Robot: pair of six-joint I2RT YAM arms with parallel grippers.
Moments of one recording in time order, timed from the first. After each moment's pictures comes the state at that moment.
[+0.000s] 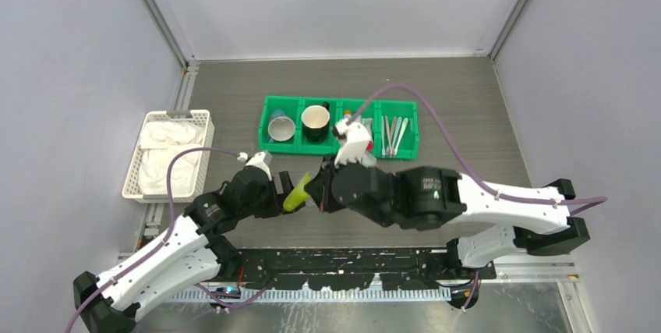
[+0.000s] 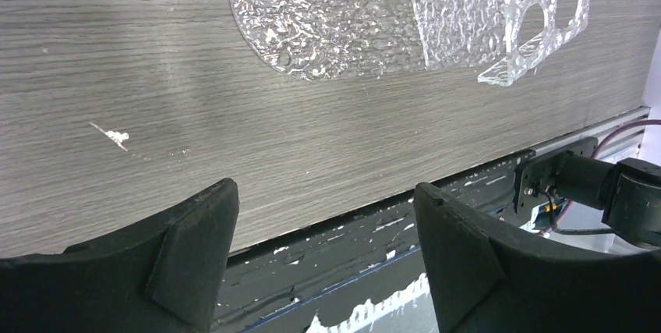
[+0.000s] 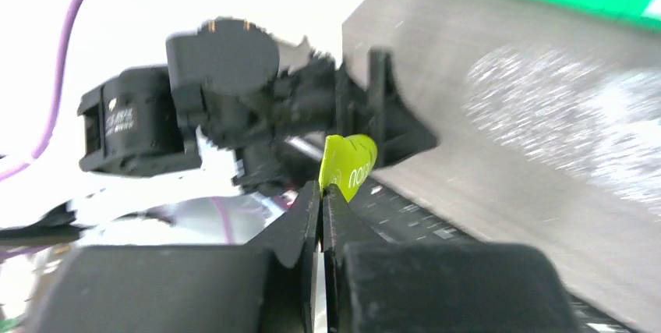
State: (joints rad) left arm -0.78 0.67 0.56 -0.66 -0.04 -0.87; right arm 1.52 1.30 1.46 -0.68 0.59 1.03
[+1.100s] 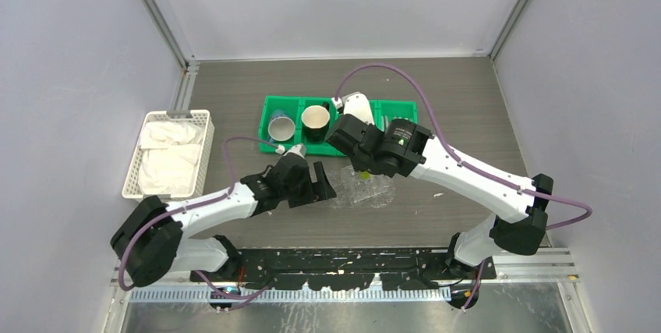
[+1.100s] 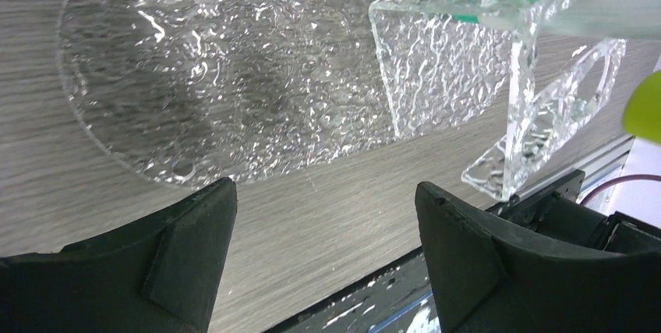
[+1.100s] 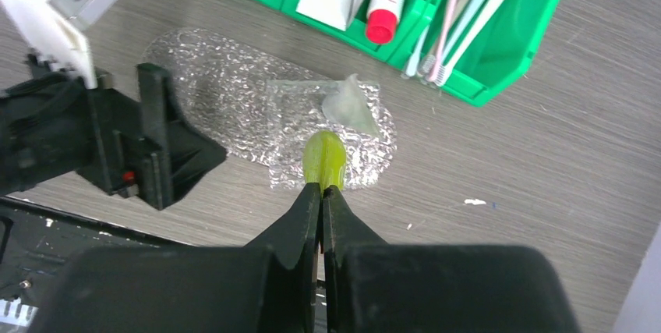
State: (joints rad) left arm -0.82 1.22 0.57 -0.16 0.03 -0.95; right arm 1.12 1.50 1.67 -1.22 0.60 0.57
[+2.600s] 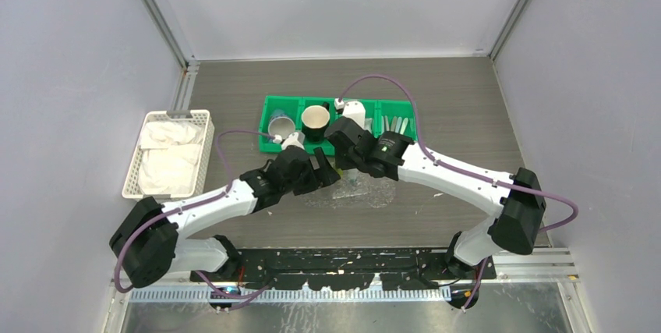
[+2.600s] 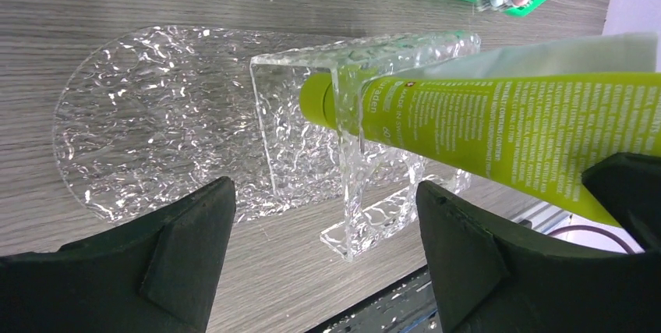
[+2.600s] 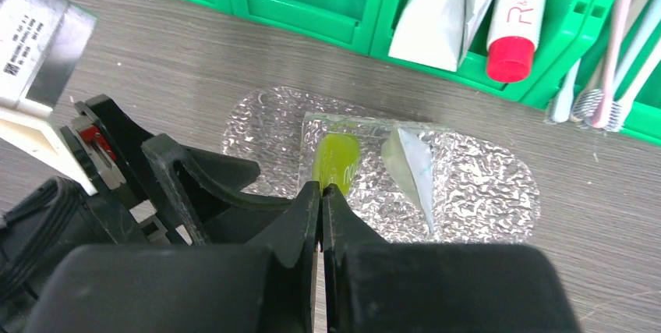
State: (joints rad) left arm -0.83 1.24 0.64 -0.08 -0.09 -0.99; right arm 1.01 1.50 1.31 -0.67 0.43 0.67
